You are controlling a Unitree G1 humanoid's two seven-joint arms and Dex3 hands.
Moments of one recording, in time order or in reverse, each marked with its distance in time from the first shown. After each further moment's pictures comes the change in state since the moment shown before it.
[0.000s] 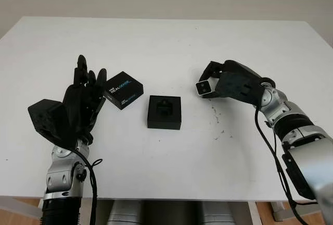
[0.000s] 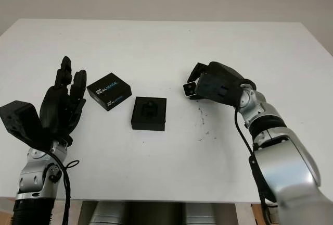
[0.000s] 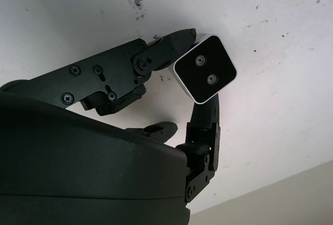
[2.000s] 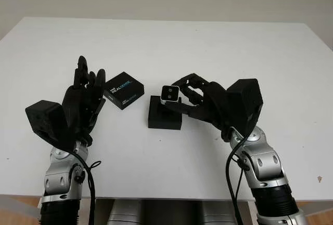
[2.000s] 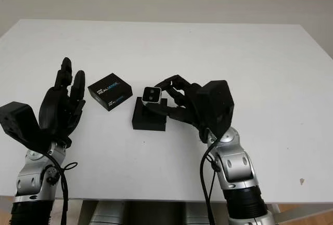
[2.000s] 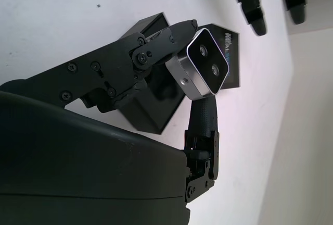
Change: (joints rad) left arm 0.019 0.001 0.005 -0.038 -0.020 0.028 -0.017; right arm 0.651 0.295 -0.206 -1.310 0.441 0.856 0.139
